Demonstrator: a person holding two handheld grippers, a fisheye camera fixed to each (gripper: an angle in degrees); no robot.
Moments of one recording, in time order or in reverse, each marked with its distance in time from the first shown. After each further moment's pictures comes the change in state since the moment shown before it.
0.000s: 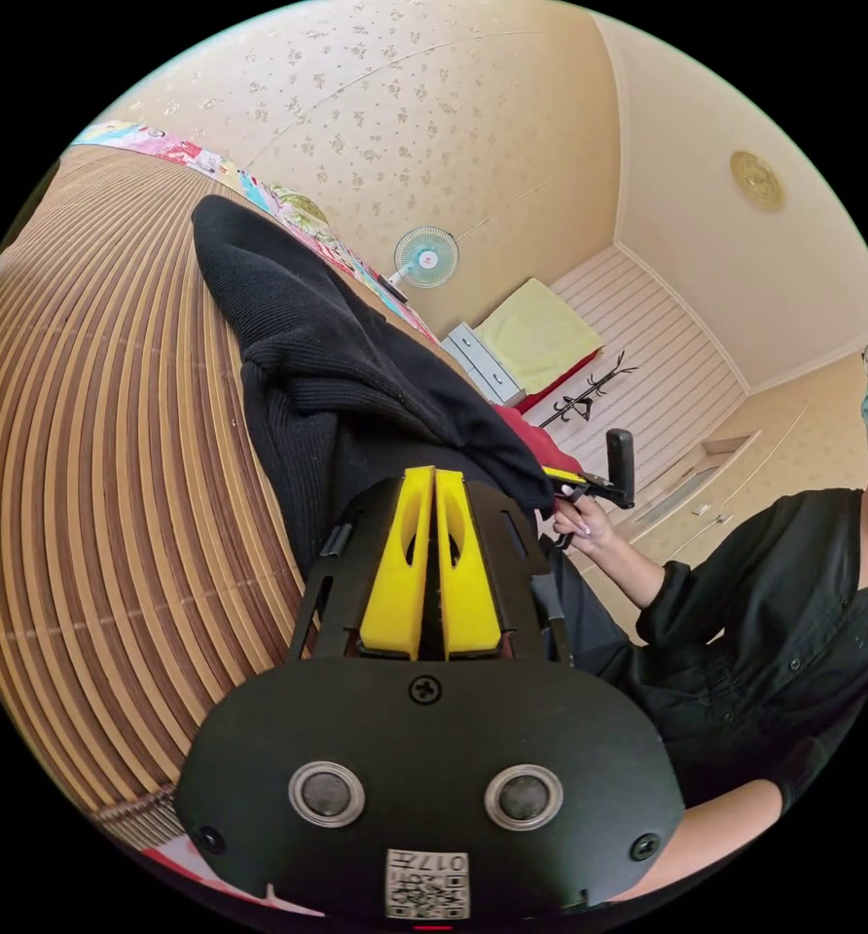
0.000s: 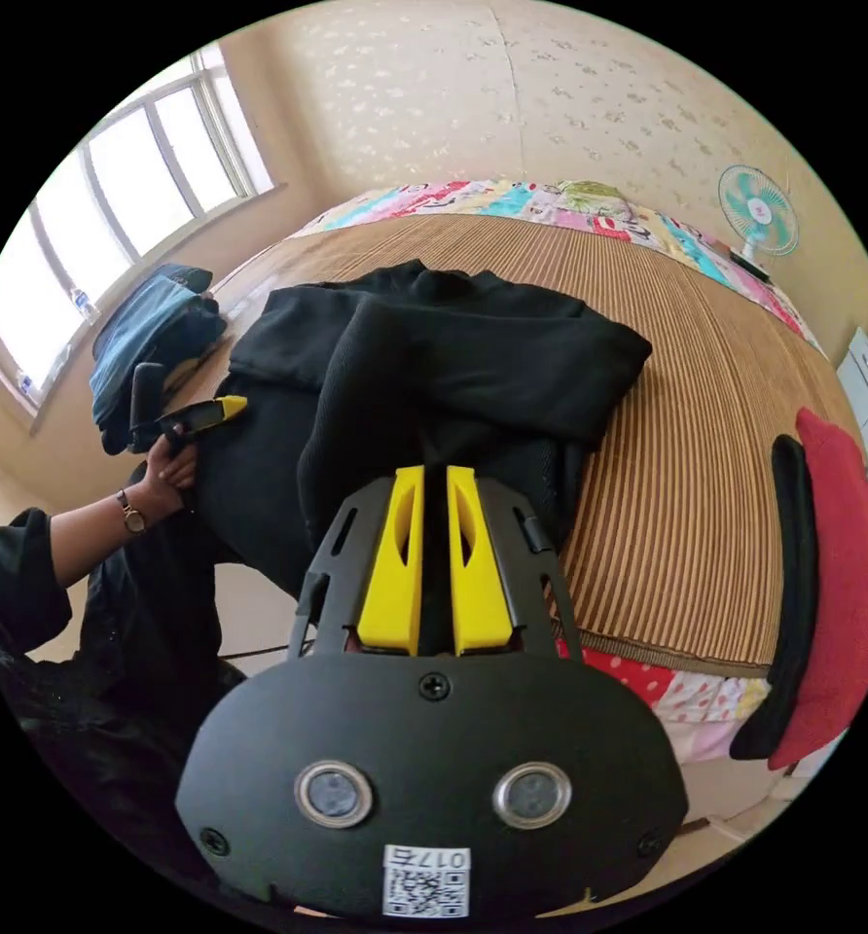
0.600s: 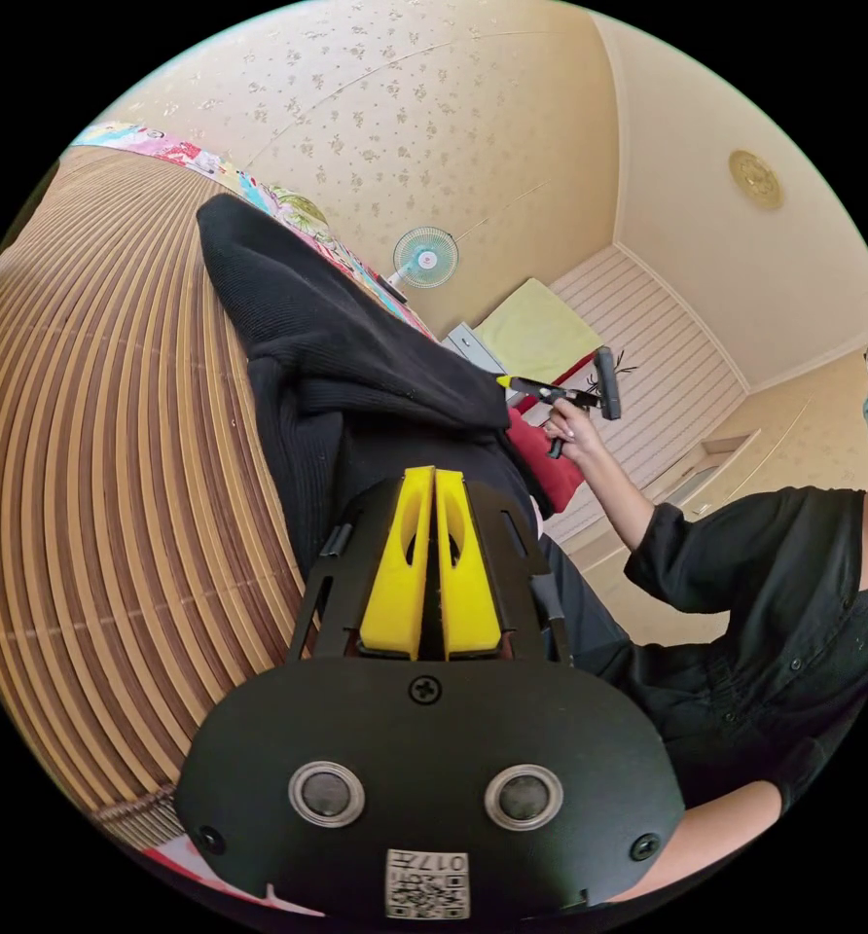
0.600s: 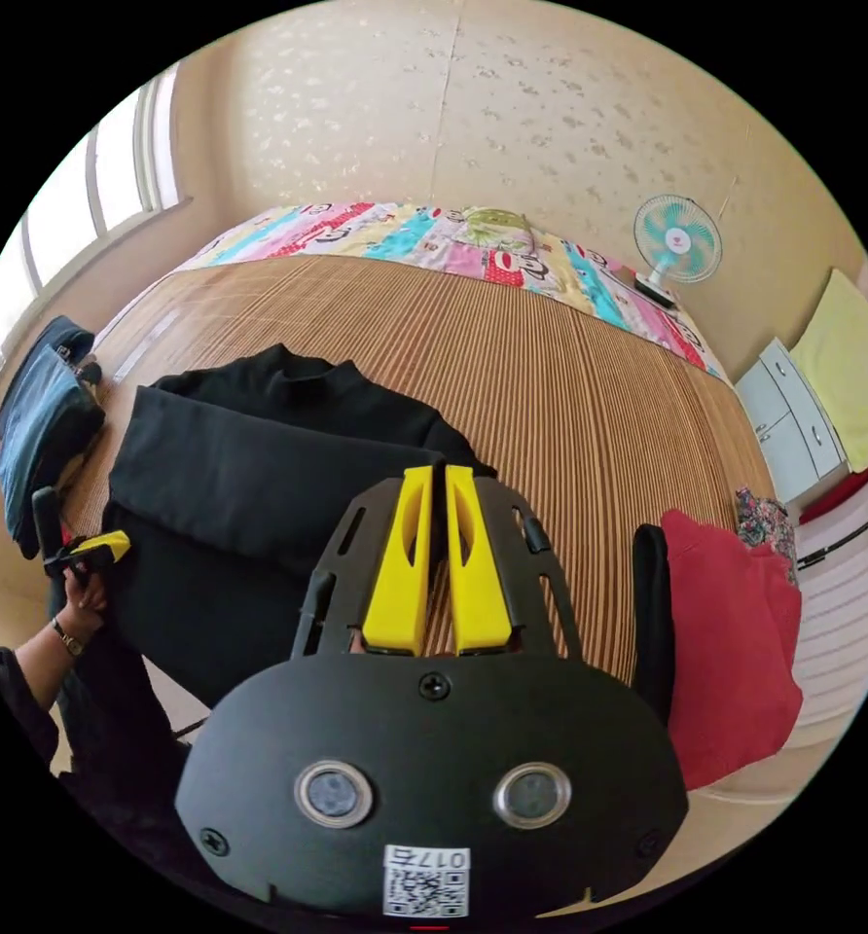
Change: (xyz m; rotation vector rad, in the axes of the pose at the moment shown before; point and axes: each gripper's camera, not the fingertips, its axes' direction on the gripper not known) left arm -0.020 0.018 -0.023 -0.003 -0.005 0.003; right arm 0.041 -0.177 0.025 -0.036 0.287 0.140
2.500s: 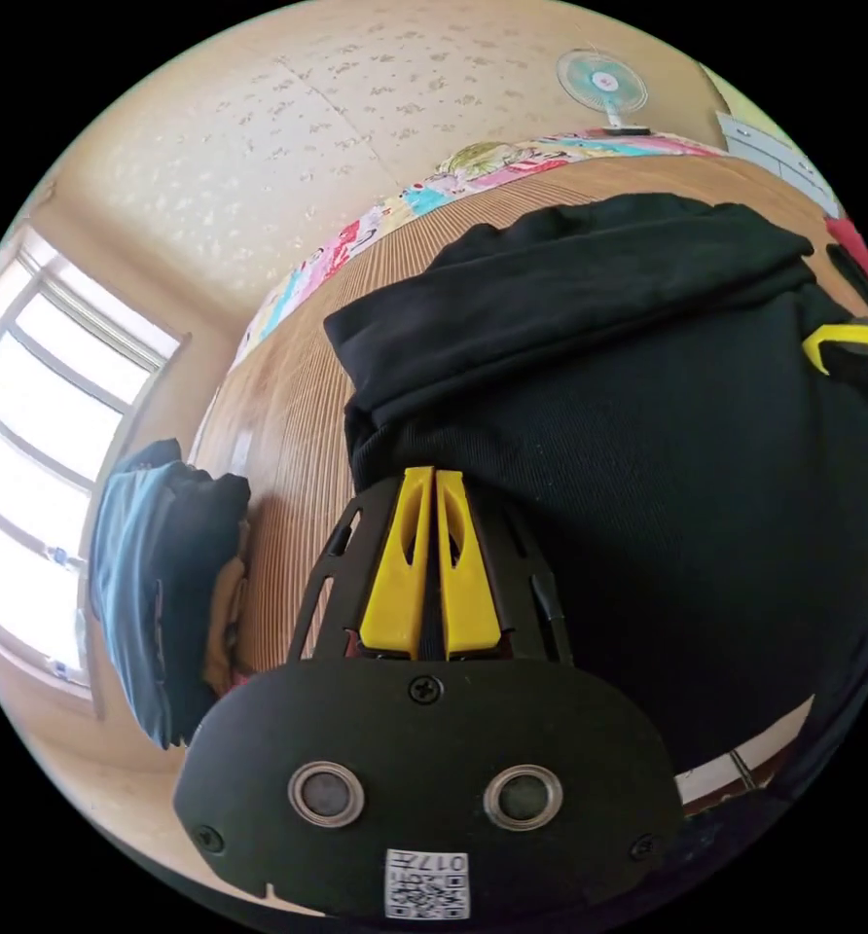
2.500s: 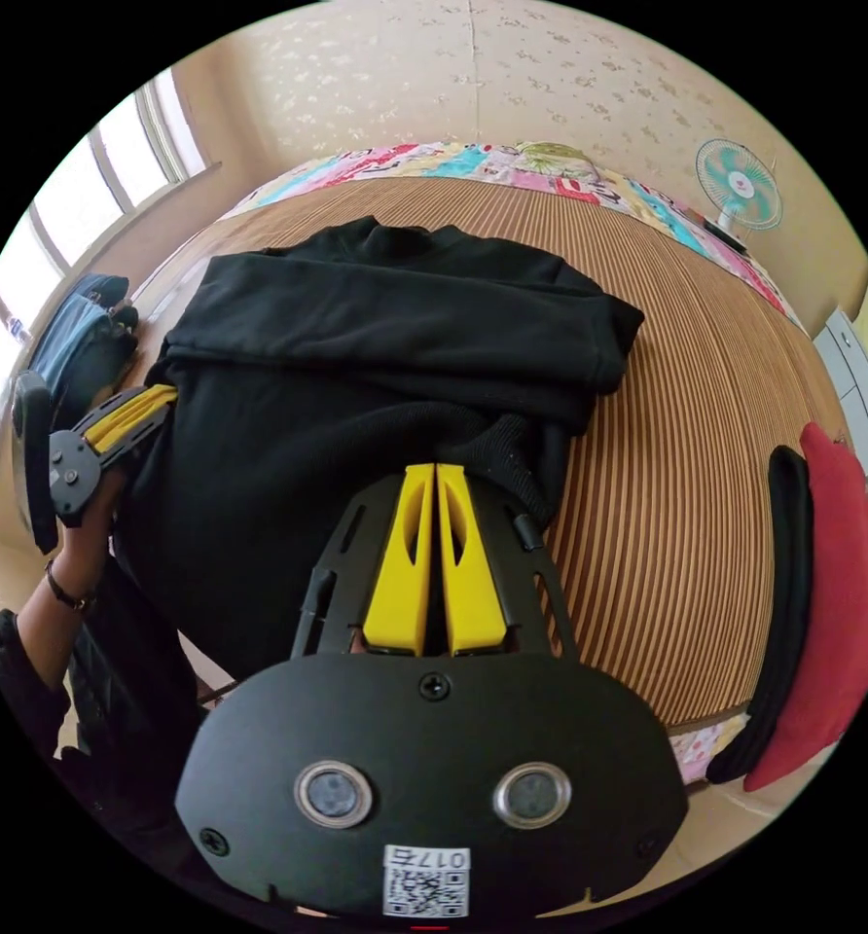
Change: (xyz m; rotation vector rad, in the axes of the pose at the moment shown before) left arm 0.065 0.090 0.455 -0.350 -1.522 0.237; right arm 0.076 0.175 0.030 -0.112 -0.218 -0.038
